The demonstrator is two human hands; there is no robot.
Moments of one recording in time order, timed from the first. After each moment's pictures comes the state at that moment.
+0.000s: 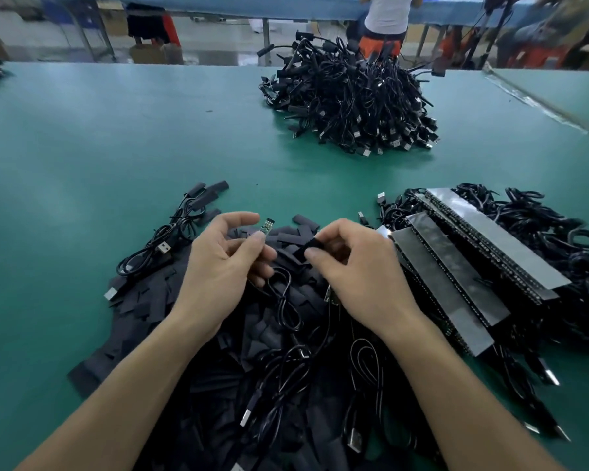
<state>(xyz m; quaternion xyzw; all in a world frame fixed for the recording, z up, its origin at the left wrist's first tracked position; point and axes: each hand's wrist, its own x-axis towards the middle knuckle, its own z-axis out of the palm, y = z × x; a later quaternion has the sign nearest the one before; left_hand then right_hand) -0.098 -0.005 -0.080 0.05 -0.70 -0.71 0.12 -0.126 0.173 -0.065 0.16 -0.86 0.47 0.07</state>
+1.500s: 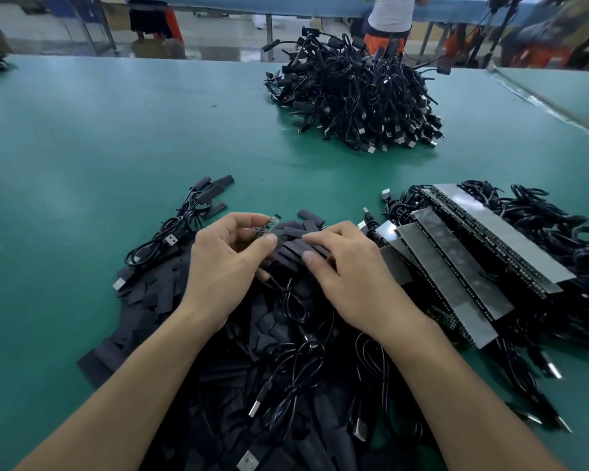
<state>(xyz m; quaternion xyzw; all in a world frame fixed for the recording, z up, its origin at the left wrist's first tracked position) -0.099 -0.009 -0.089 0.07 -0.71 -0.67 0.17 -0.123 0.166 -0.076 0.22 -0.91 0.35 0.04</state>
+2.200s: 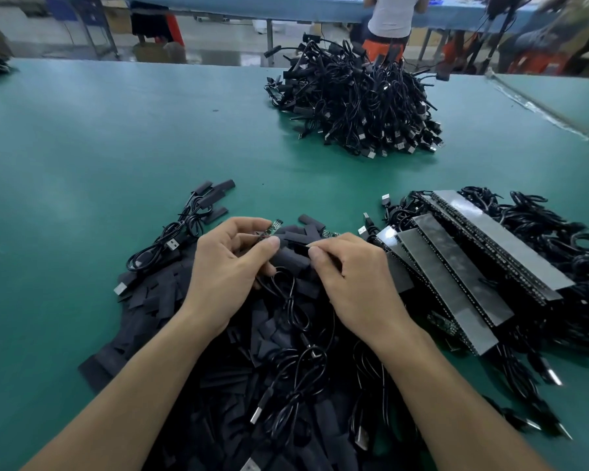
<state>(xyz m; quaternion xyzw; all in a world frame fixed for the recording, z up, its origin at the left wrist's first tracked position) -0.097 -0.008 -0.086 0.05 -0.71 -0.69 0.16 -0.121 0.162 -0.081 0.19 -0.88 0.42 0.13</state>
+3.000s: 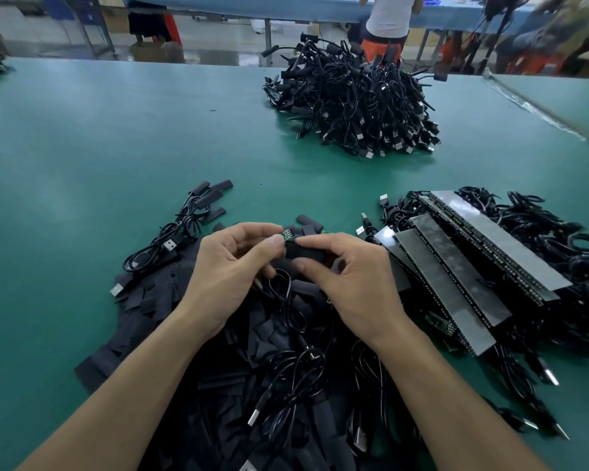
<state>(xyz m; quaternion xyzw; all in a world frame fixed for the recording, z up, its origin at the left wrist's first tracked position) -0.096 -0.008 -0.082 0.02 -0.70 -0.70 0.12 -0.121 0.165 -0.079 0.23 -0.82 0.50 0.13</state>
